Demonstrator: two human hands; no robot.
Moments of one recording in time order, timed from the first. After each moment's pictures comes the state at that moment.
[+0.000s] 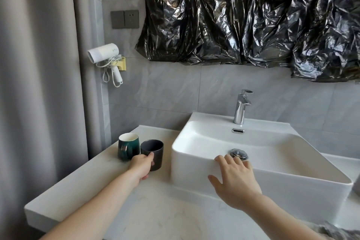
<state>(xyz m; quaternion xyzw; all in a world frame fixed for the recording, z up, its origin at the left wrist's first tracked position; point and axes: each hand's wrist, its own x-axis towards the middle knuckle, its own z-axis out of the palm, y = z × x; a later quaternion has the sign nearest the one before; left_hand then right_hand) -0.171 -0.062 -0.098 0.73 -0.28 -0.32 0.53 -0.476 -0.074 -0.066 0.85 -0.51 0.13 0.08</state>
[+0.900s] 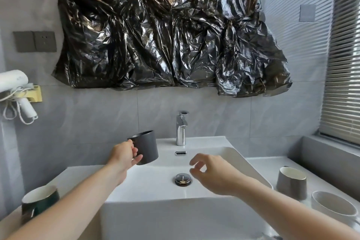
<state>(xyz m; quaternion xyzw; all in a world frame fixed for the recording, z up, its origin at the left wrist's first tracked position) -0.305 -0.154 0.042 0.52 -0.33 -0.40 0.68 -0.578 -0.115 0.034 0.80 -0.54 0.23 -0.12</state>
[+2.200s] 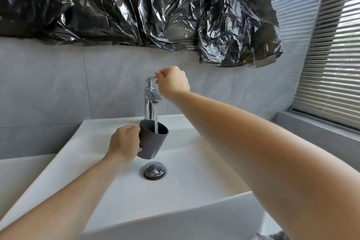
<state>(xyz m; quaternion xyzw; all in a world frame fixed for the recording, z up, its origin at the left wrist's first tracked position) -0.374 -0.293 -0.026 0.54 -0.56 -0.31 0.54 -0.518 -0.348 0.112 0.66 -0.59 0.47 -0.04</state>
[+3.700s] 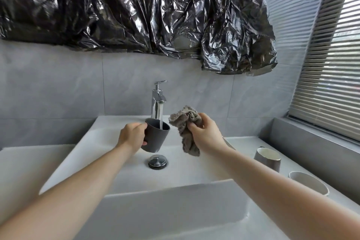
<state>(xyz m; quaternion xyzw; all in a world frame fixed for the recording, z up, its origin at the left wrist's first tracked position) -0.367 -0.271 -0.017 0.55 -0.53 -0.34 0.55 -0.586 -0.195 0.024 0.63 -0.55 0.51 -0.22</state>
